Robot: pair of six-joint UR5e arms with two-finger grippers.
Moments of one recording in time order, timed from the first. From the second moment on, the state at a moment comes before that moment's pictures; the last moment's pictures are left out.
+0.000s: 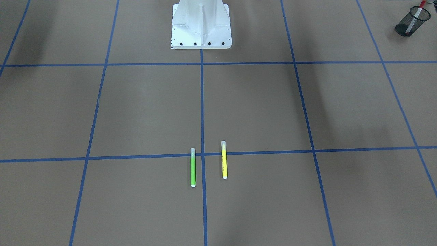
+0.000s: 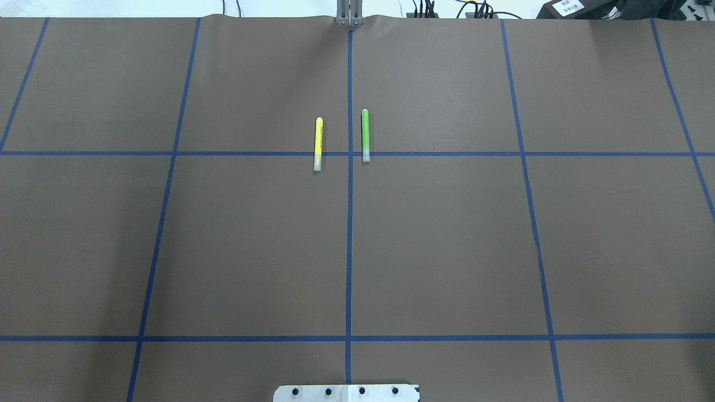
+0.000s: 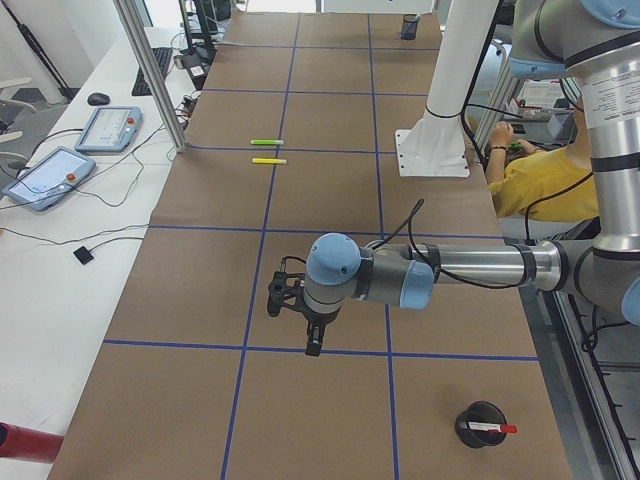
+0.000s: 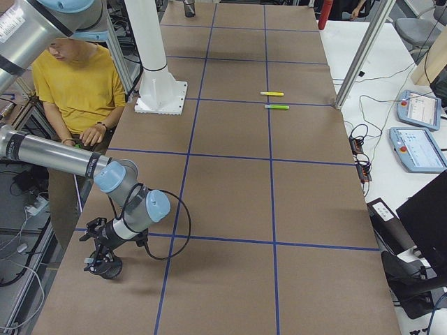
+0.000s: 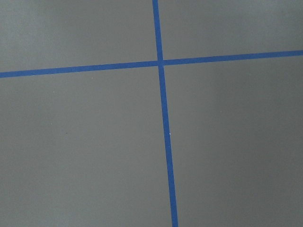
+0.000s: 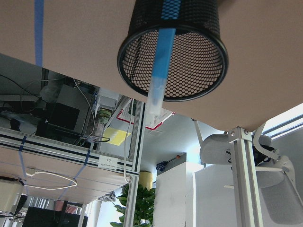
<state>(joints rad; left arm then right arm) -1.60 -1.30 -1.83 -1.75 -2.39 -0.02 1.27 -2.27 1.99 -2.10 1.96 -0.75</state>
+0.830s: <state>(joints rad) -1.60 -1.30 -1.83 -1.75 -2.39 -0.02 1.31 -1.93 2.00 -2.11 1.99 -0.61</state>
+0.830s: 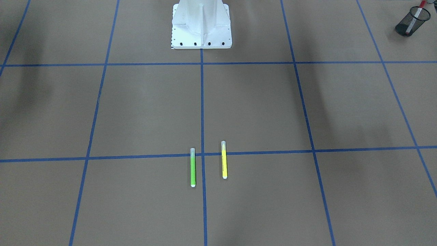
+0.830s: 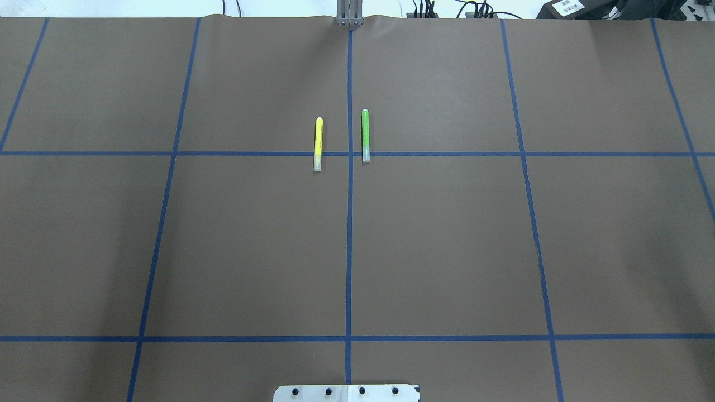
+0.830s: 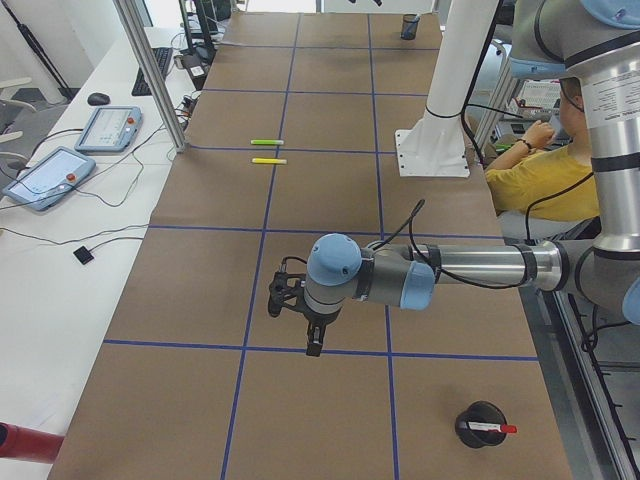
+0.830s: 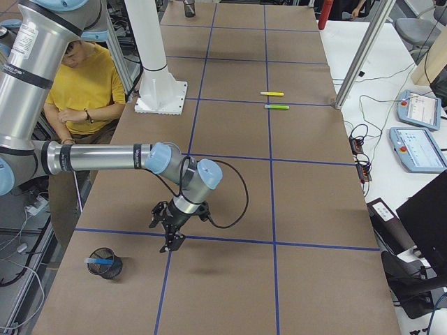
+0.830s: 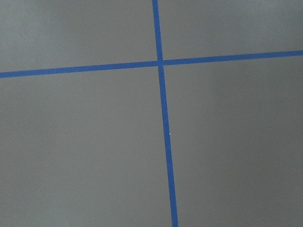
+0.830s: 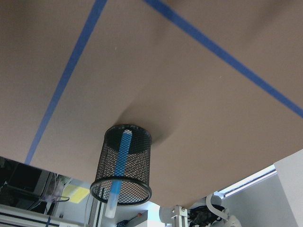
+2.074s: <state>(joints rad) -1.60 -1.30 -1.83 -1.75 -2.39 -0.02 1.46 -1.50 1.88 -1.92 2.15 -0.08</state>
